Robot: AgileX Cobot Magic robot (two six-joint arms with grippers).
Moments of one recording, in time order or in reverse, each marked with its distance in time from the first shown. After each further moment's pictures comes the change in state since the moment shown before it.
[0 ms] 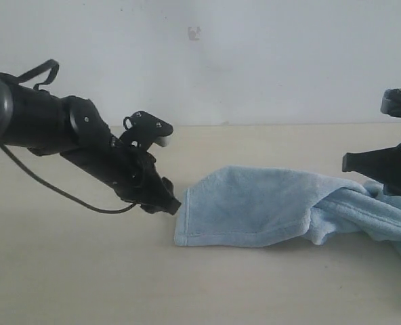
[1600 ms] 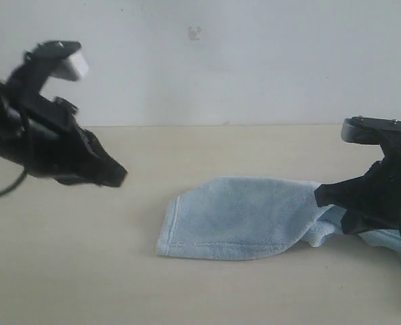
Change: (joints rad) left arm 0.081 -0.578 0.222 -0.144 0.342 0.009; right arm 0.001 0.000 0.000 0.755 0.182 -0.857
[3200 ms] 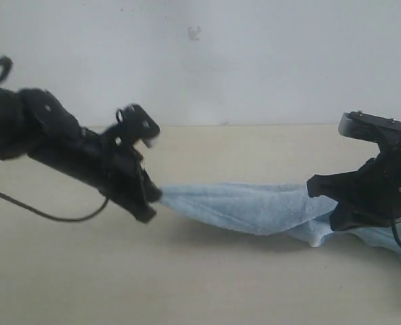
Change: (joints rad) left arm -0.043 0.425 -0.086 -0.089 -0.336 0.487; right arm 0.000 0.000 0.000 0.139 -0.004 -0.051
